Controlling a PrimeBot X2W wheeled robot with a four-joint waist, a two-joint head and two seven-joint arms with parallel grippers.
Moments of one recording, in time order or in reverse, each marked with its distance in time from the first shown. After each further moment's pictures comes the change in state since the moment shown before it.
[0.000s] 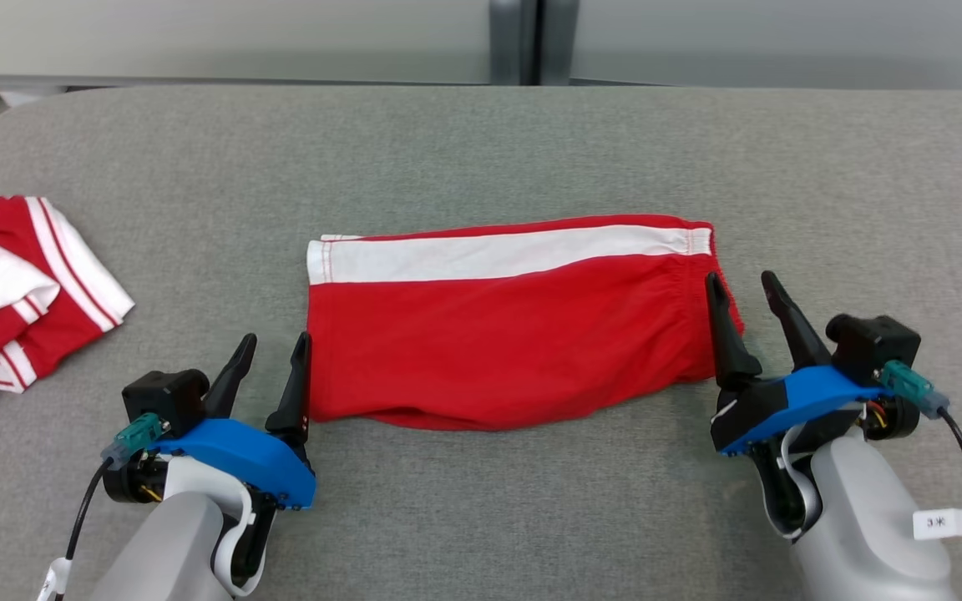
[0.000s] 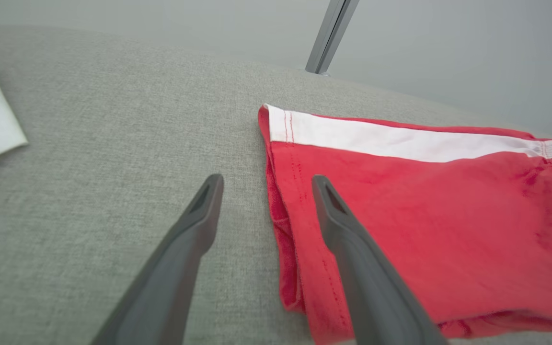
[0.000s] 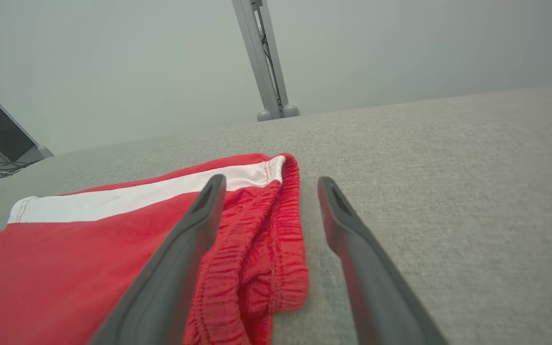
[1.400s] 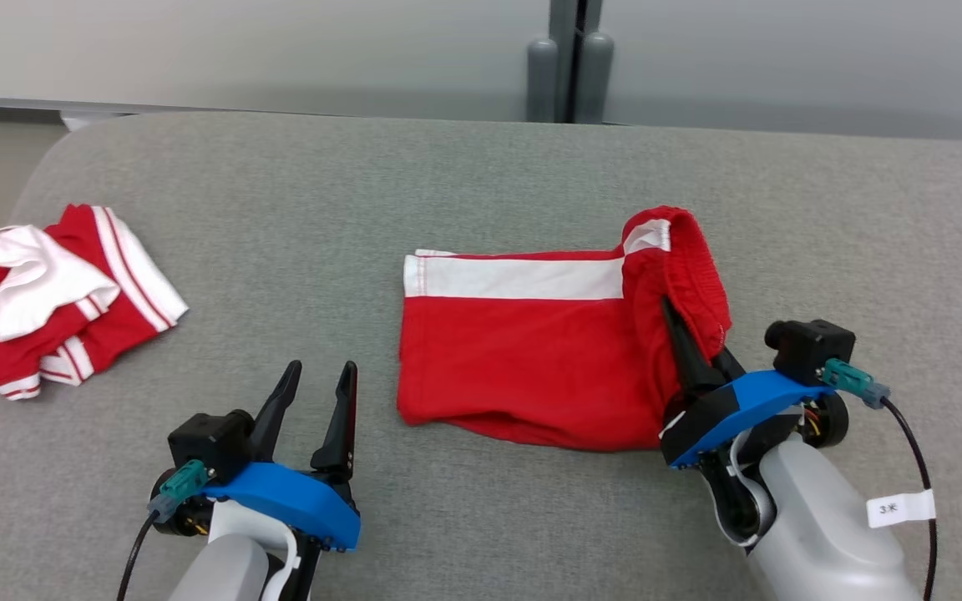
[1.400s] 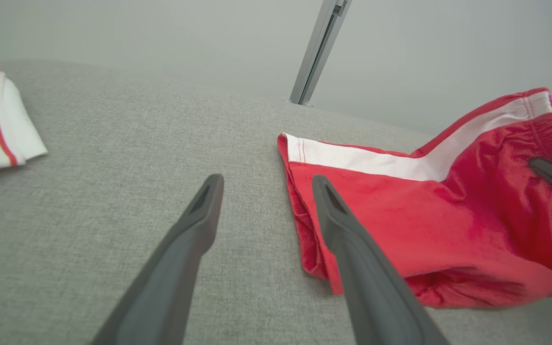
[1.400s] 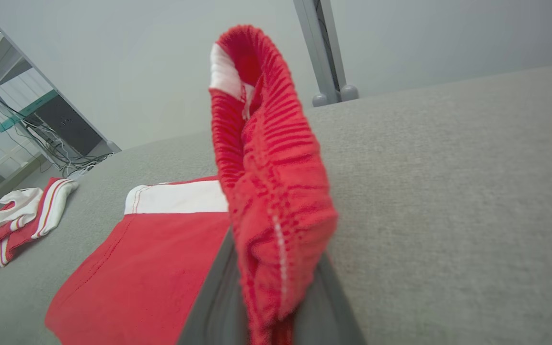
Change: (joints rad) left arm 0.139 -0.103 0.122 -0.137 0.170 -0.015 0.000; right arm -0.058 -0.001 0.188 0.125 0.217 0.000 0.000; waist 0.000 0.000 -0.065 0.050
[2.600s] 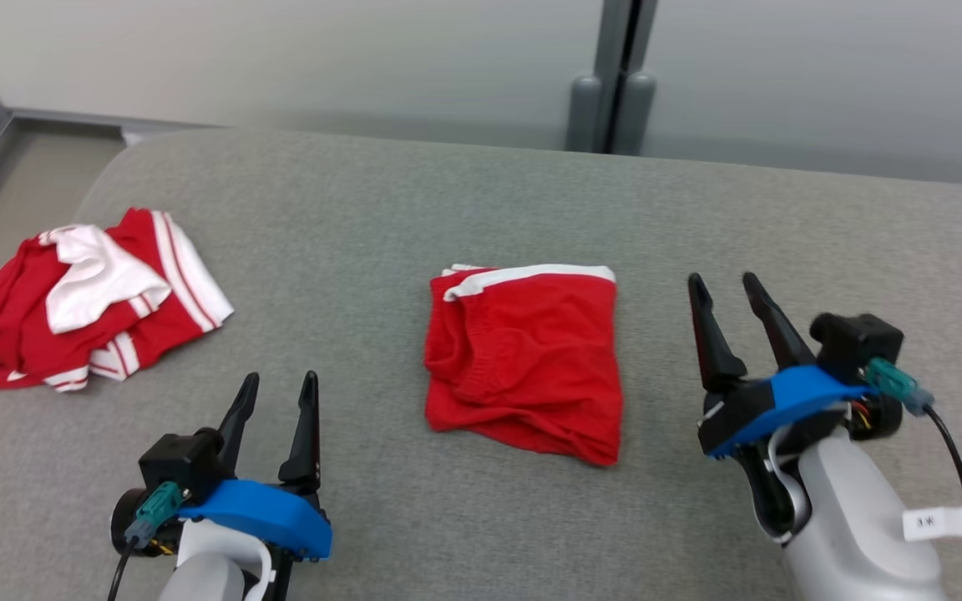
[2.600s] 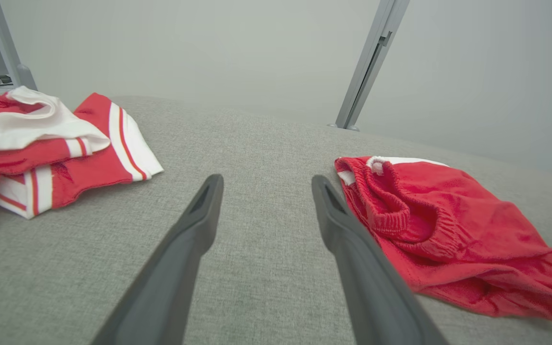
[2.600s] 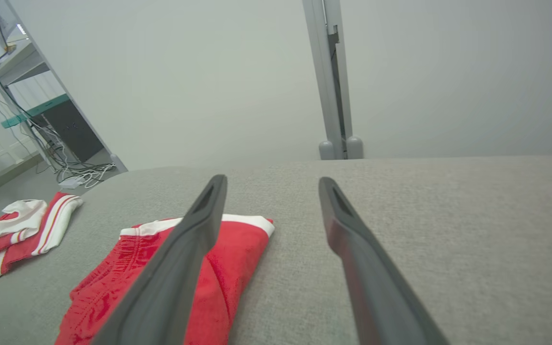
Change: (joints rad) left arm 0.057 -0.039 0.156 -0.025 0.162 0.000 -0.001; right arm 0.027 -0.001 -0.133 -0.087 -0.167 0.000 0.002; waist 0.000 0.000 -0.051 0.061
